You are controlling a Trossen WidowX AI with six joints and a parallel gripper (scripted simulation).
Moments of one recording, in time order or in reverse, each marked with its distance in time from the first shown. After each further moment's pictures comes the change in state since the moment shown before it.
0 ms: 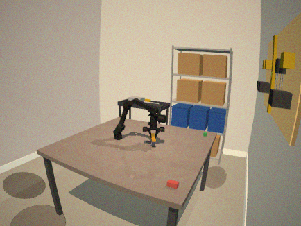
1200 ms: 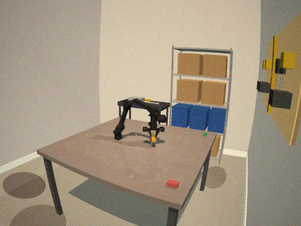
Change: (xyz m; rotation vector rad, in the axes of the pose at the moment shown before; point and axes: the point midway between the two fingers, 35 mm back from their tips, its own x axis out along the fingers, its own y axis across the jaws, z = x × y) arm 0.002 0.000 0.000 0.000 0.001 -0.002
